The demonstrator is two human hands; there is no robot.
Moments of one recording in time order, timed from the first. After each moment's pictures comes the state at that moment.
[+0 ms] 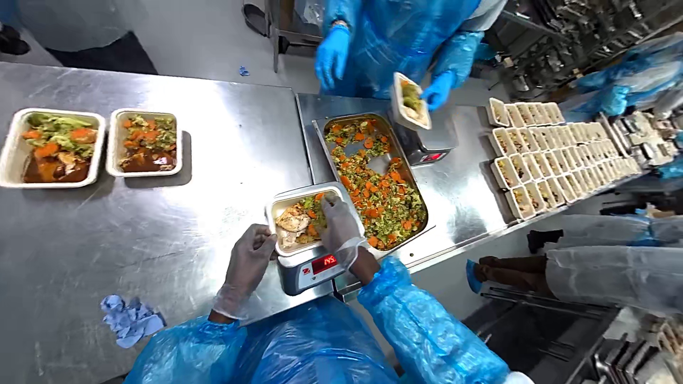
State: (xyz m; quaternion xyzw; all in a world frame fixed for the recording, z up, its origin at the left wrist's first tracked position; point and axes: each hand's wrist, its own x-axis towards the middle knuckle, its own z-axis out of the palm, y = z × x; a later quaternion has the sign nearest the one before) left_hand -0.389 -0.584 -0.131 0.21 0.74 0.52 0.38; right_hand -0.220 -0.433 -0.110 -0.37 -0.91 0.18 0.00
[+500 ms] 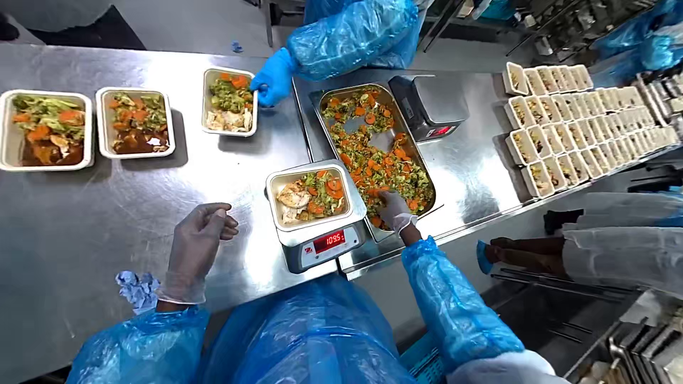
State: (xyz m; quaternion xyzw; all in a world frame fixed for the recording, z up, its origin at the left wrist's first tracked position) left_hand -0.443 -0.626 -0.124 0.18 0.77 0.50 0.35; right_hand -0.130 -0.314 -0.153 -0.55 -0.80 0.23 -0.11
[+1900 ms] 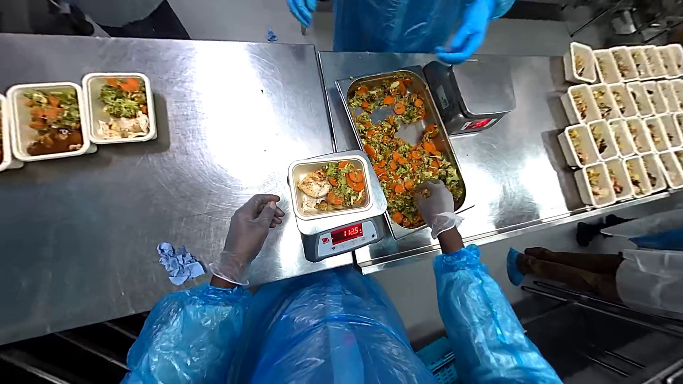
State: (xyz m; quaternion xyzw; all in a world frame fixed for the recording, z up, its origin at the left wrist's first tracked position) left_hand -0.404 -0.606 -0.119 0.20 0.77 0.47 0.38; right_hand -0.115 -0.303 -0.116 -0.57 -0.79 0.21 -0.03
